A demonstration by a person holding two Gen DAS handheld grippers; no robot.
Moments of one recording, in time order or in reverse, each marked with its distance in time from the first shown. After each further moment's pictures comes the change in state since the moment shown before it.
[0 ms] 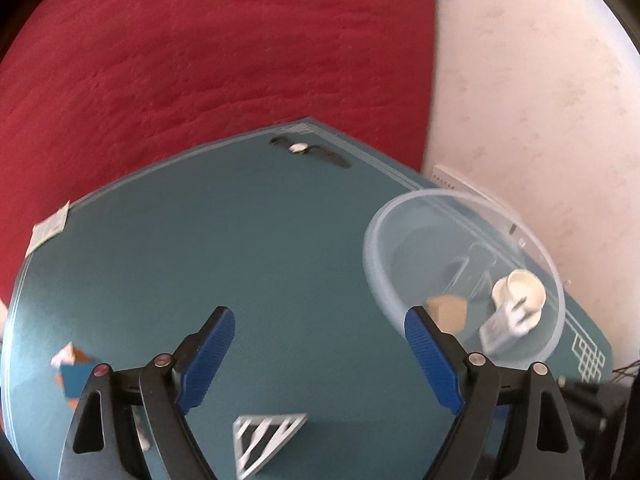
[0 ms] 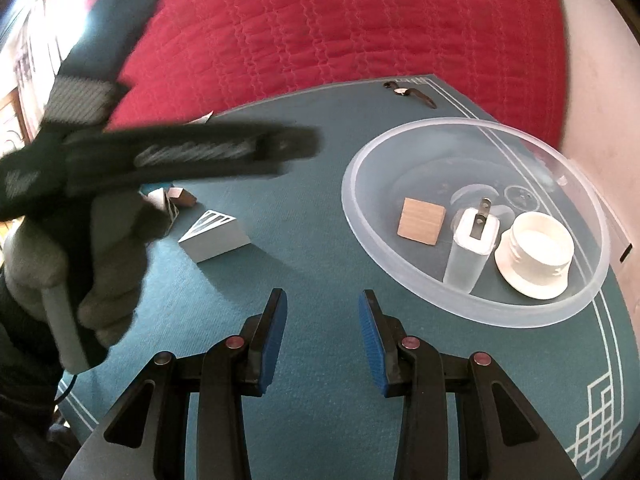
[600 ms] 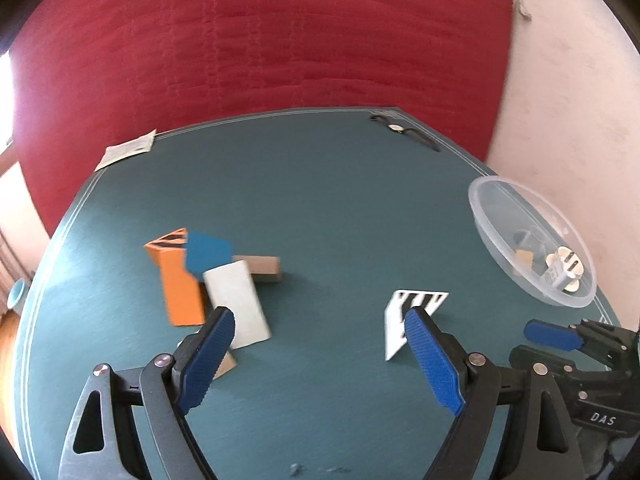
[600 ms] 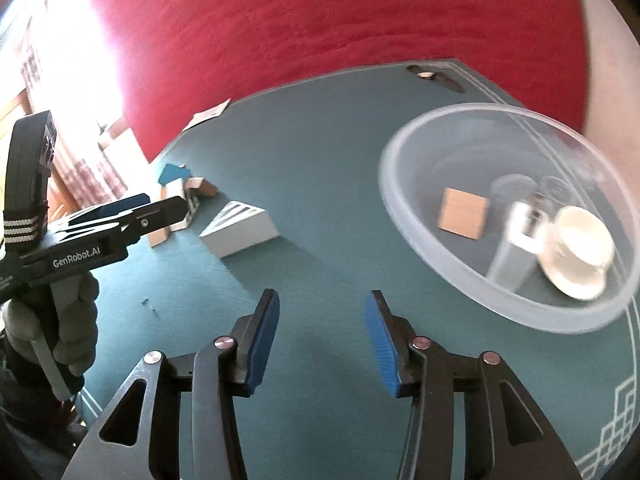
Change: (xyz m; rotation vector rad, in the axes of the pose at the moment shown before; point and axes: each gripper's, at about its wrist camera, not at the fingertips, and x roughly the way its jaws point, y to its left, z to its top) left arm -0.052 0.080 -0.067 -0.192 0.013 0.138; right arm 0.011 0.011 0.008 -0.007 0.054 0.088
